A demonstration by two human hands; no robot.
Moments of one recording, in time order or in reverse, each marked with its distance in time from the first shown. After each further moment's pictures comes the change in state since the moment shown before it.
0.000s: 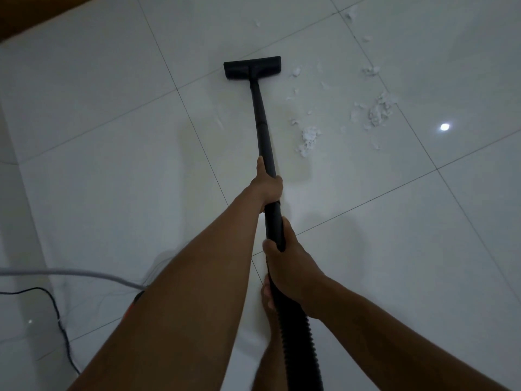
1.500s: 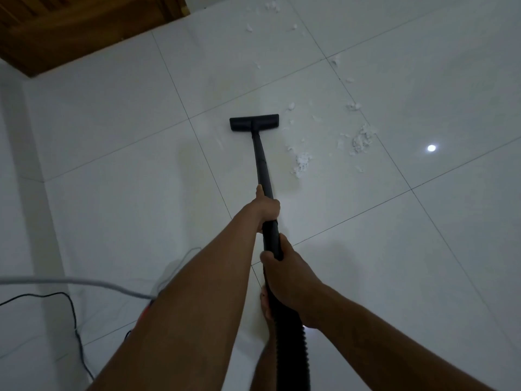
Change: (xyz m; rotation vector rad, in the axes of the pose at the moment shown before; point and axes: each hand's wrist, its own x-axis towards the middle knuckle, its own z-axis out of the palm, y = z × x) left_hand -0.106 0.038 -0.024 0.019 -0.069 -0.142; right_hand -0.113 -0.045 0.012 0.066 -0.010 -0.009
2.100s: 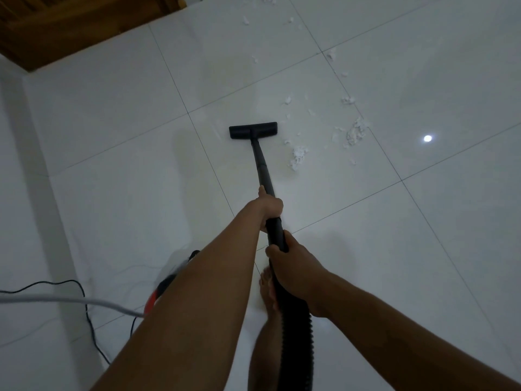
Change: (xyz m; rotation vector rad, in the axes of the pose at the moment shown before) left_hand -0.049 0.006 0.007 0.016 -0.053 -0.073; right_hand -0.052 -0.019 -0.009 -0.091 0.016 0.027
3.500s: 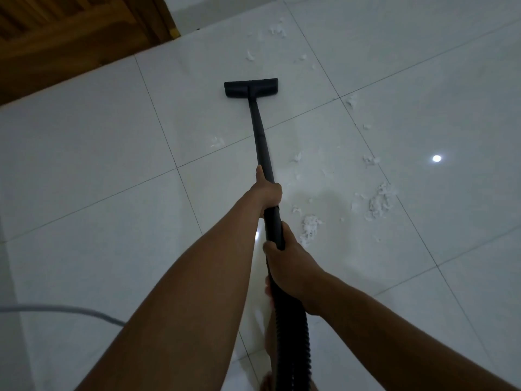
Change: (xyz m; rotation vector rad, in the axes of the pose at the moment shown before) left_hand 0.225 0.277 -0.143 0.018 0.135 0.156; right_hand 0.271 -0.256 -0.076 0.025 0.004 -0.036
